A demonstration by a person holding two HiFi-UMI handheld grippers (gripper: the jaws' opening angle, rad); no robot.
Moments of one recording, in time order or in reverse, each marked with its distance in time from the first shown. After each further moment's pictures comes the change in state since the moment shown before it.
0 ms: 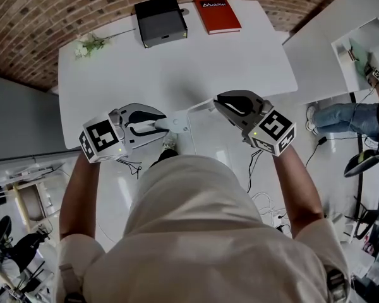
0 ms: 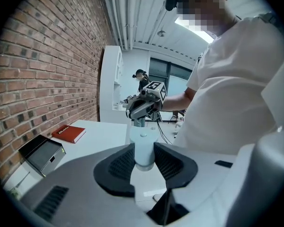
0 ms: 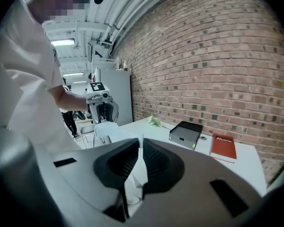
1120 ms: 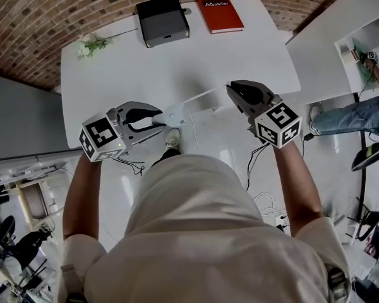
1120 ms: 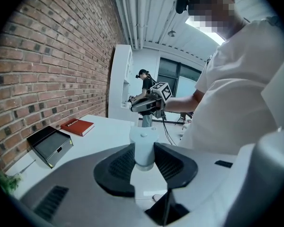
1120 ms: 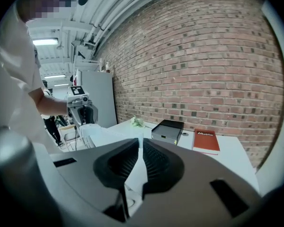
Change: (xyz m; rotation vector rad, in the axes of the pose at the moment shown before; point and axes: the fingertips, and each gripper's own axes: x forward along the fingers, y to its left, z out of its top) left arm -0.007 0.020 -0.011 -0.092 -0.004 0.087; right arm -0.012 -0.053 -0.012 0.099 -0.013 -0.176
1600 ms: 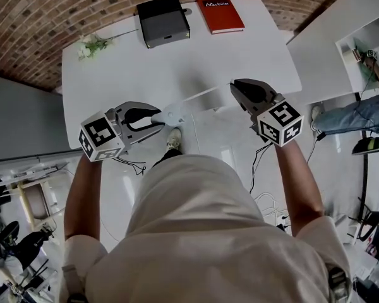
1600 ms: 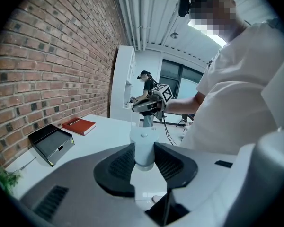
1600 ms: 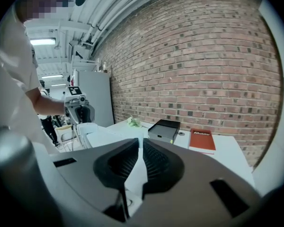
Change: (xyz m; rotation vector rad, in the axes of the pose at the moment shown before) left arm -0.002 0.006 -0.004 -0.020 -0.004 0.019; right arm -0.004 -0.017 -0.004 0.022 -0.003 -0.049
